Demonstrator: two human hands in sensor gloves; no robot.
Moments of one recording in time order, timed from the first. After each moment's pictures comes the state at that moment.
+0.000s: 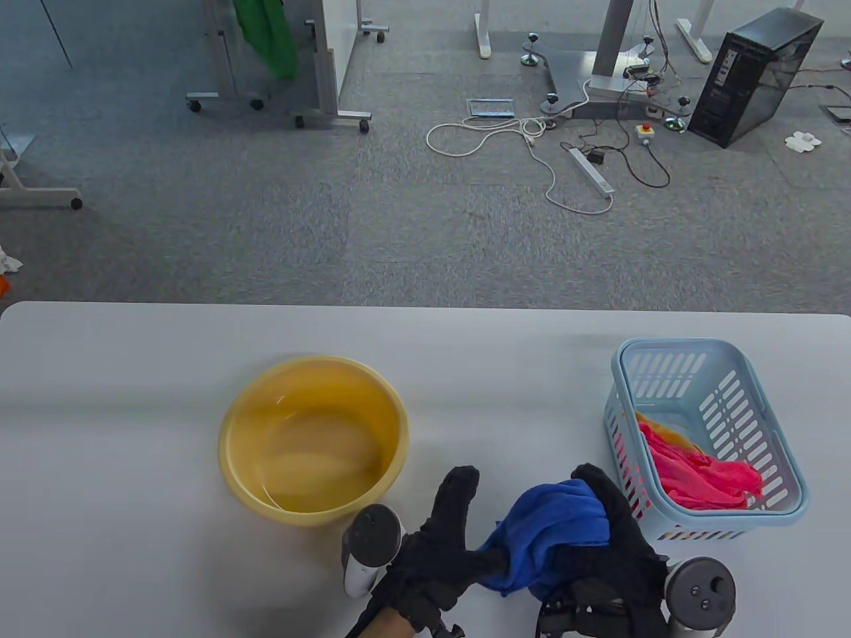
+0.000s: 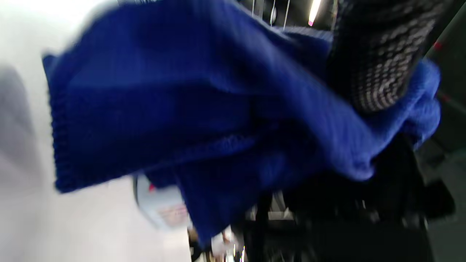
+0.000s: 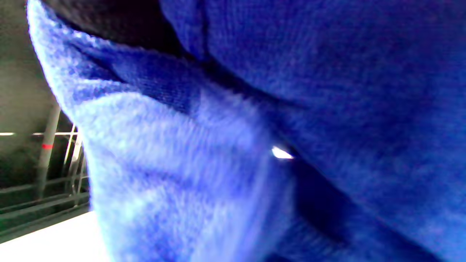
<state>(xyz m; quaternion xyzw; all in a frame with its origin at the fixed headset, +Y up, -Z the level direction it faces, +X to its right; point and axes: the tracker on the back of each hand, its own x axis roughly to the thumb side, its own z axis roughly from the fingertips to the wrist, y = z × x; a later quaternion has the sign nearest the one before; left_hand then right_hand) -0.046 -0.761 -0.254 -0.15 -0.31 0.62 0.71 0.201 -0.674 -0.204 0.09 -0.19 0.77 0.60</state>
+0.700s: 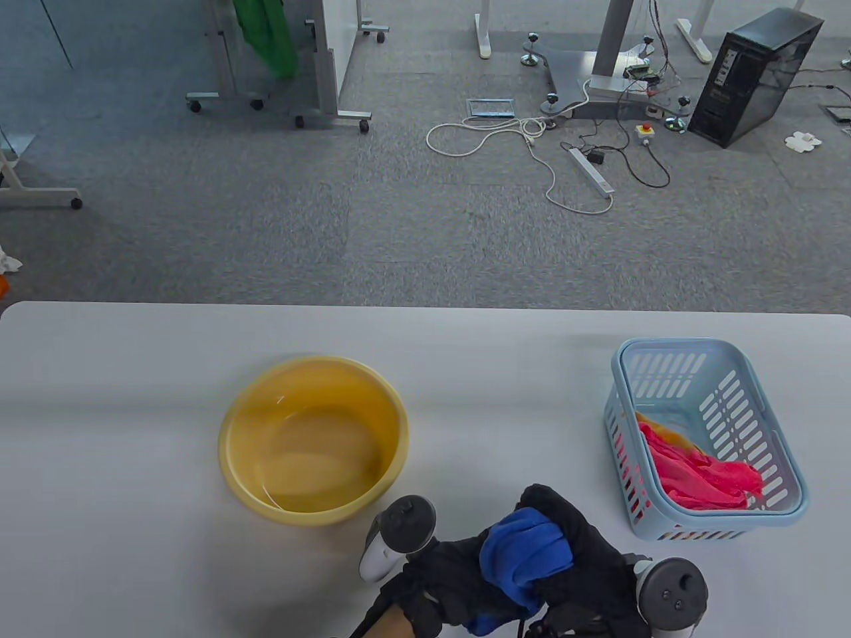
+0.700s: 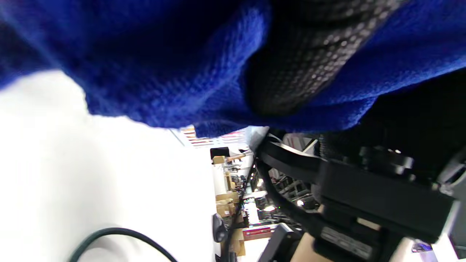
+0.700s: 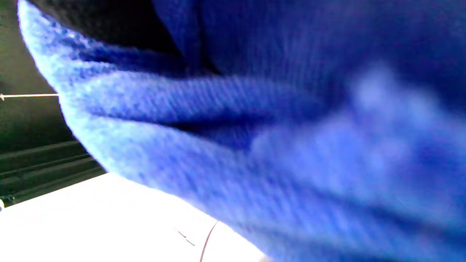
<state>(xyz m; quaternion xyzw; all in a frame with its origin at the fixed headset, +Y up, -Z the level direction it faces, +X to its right) -0.032 -0.764 -0.254 -0.28 -0.34 0.56 0.70 0.179 -0.663 -0.197 0.19 -0.16 0.78 0.58</state>
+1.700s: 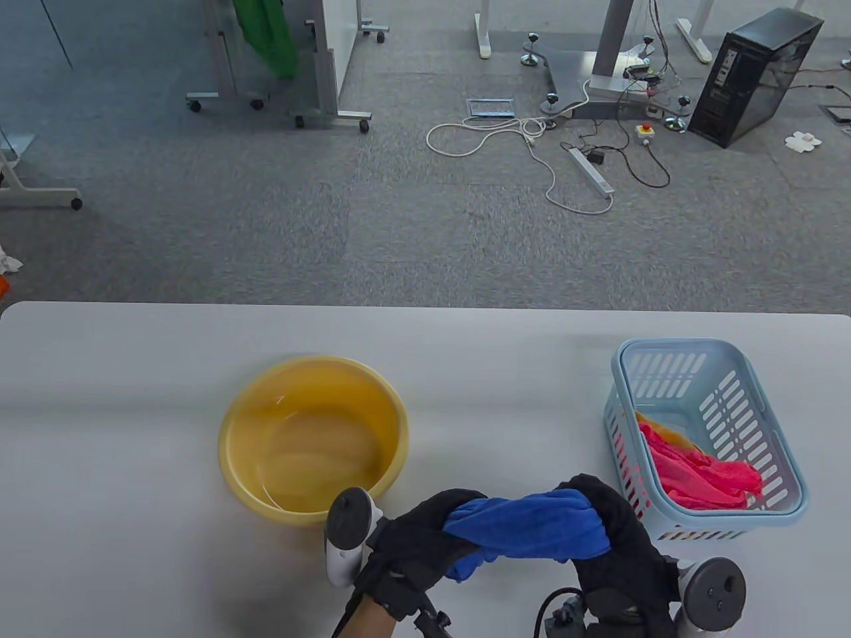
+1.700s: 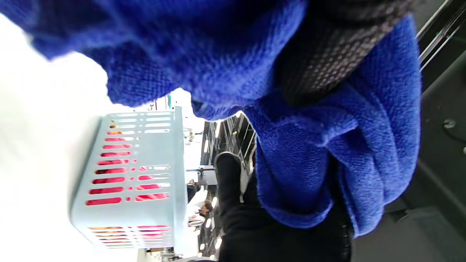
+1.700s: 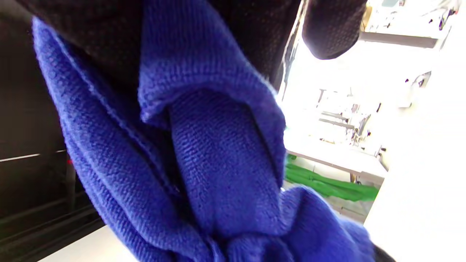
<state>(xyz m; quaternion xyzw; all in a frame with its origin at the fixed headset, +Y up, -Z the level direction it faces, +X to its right) -0.072 -0.737 -0.263 -0.12 -0.26 0.71 0.64 0.208 -0.668 -0.201 0.12 -0.17 0.73 0.65</state>
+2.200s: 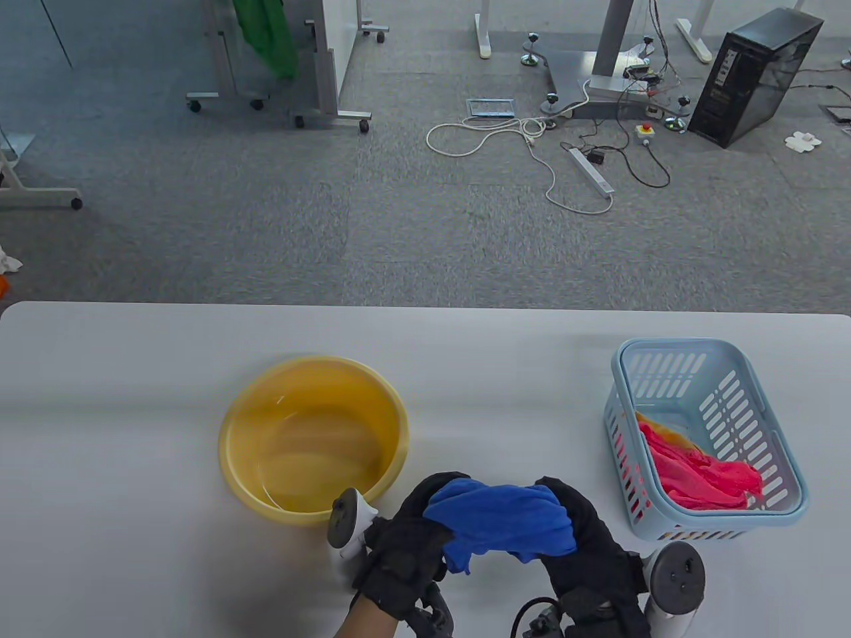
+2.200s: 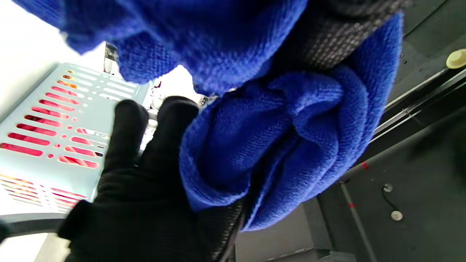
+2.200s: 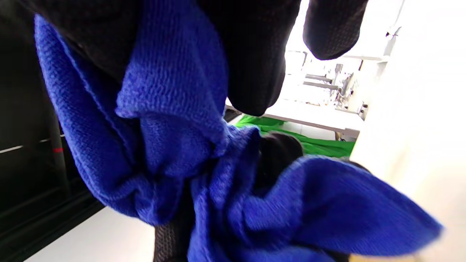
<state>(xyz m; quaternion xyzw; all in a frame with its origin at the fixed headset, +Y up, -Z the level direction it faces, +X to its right) -0.069 -0.737 -0.260 -0.15 -0.25 0.82 0.50 0.180 -0.691 -0.211 0.13 -0.08 0.72 0.67</state>
